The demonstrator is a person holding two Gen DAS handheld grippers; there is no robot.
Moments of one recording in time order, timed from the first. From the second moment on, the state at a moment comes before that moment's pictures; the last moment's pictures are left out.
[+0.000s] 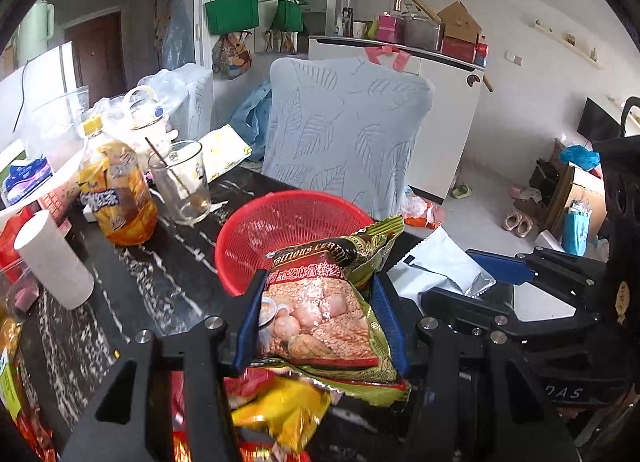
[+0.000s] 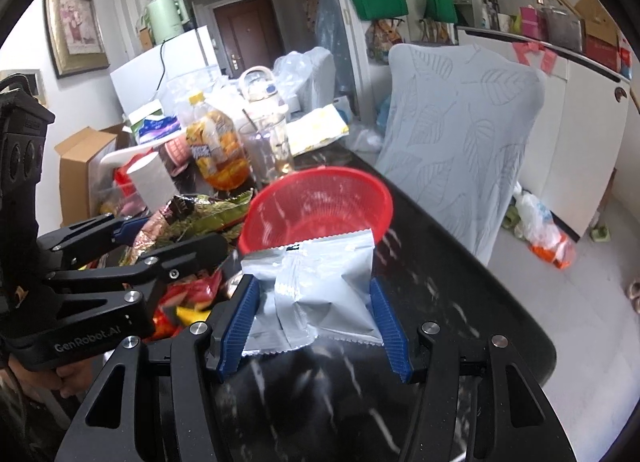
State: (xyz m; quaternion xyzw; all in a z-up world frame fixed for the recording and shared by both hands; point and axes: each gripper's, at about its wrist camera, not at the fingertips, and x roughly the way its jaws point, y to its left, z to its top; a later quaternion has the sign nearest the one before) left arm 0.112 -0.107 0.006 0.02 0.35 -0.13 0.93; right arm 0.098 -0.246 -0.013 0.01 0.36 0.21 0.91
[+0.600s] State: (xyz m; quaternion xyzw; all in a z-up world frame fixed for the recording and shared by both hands) left arm 0.186 -0.102 -0.017 0.00 0.37 -0.11 0.92; right arm 0.171 -0.245 -0.013 -0.01 0.33 0.21 0.92
